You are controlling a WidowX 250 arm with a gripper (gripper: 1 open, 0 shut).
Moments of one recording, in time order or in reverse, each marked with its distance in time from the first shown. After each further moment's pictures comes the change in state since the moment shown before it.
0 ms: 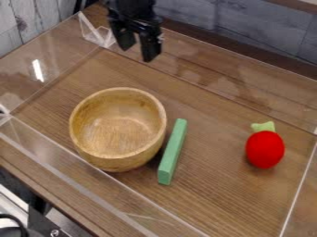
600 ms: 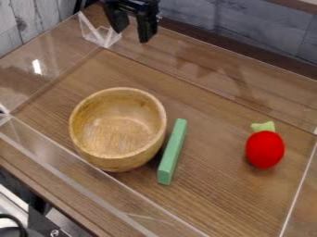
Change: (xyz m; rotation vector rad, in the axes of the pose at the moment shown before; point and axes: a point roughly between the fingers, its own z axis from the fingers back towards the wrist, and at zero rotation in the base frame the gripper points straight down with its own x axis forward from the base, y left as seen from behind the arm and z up) arm 0.005 0.019 0.022 0.043 -0.021 0.117
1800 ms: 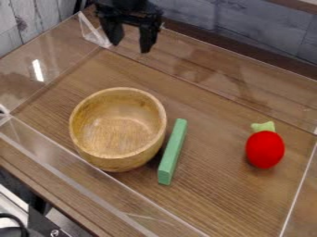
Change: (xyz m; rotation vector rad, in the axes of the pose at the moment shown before) arm -0.008 -0.007 -0.007 0.058 -0.007 0.184
